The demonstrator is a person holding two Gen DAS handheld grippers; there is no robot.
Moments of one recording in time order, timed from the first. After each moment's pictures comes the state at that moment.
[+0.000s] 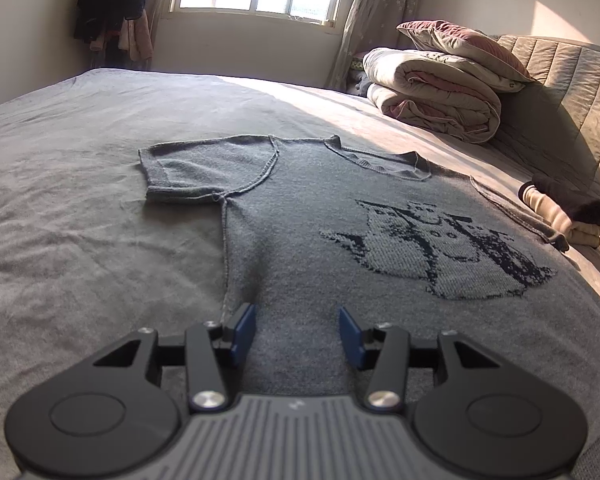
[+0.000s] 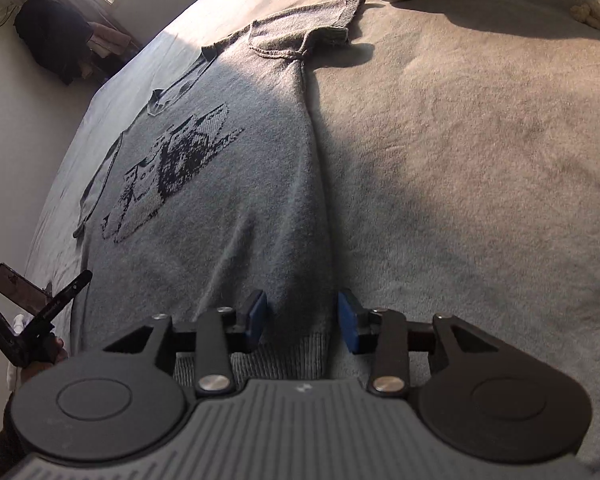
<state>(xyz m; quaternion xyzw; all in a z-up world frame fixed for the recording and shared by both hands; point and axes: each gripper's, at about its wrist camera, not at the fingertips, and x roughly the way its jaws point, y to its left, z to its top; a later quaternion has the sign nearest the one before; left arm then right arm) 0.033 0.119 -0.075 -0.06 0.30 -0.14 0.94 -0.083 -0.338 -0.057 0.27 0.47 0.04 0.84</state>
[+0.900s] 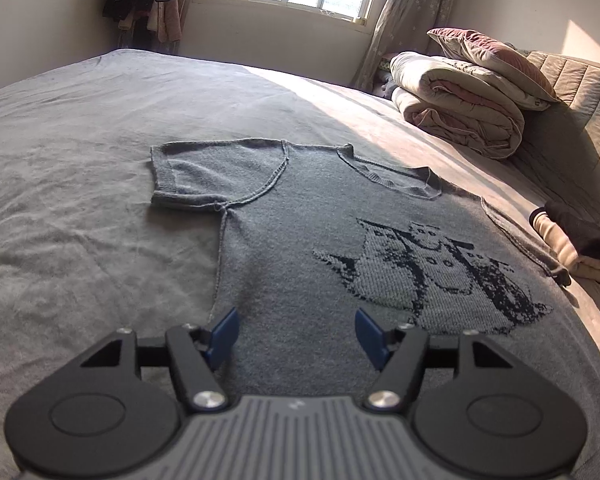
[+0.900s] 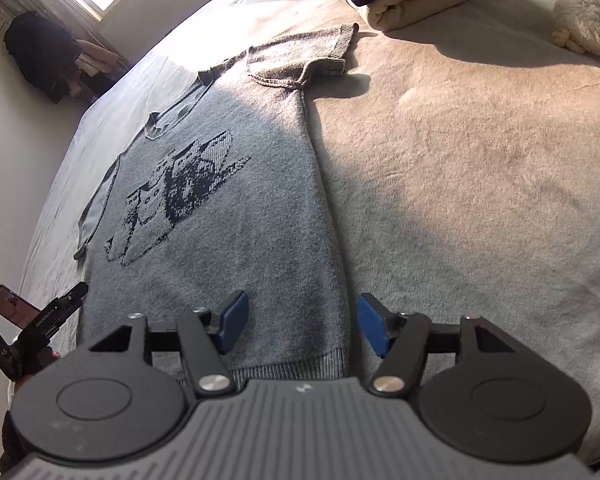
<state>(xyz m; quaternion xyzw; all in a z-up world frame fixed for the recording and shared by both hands) 0.038 0.102 -0.048 -0.08 0.33 -0.09 0.94 -0.070 -0.337 -0.030 0.29 0.45 0.01 0.84</state>
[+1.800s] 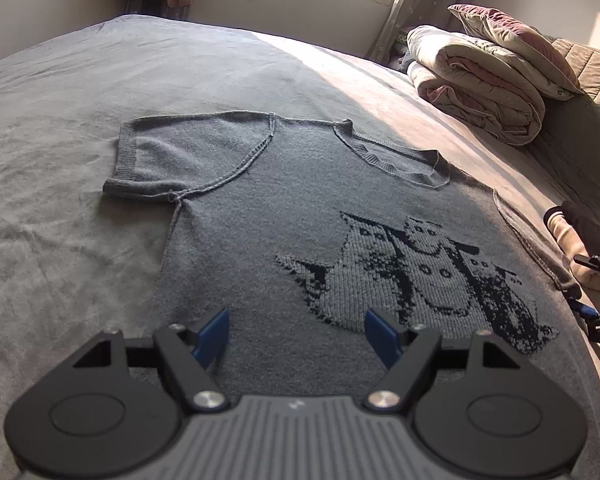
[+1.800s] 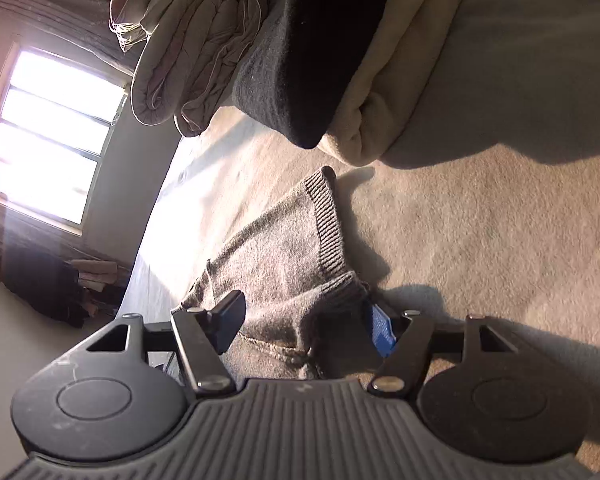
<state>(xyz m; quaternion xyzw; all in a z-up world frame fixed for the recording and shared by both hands) 0.083 0.067 -0.050 -0.09 0.38 -0.08 0.92 0.094 -0.424 -0.086 0.53 0.26 -0.11 0.80</state>
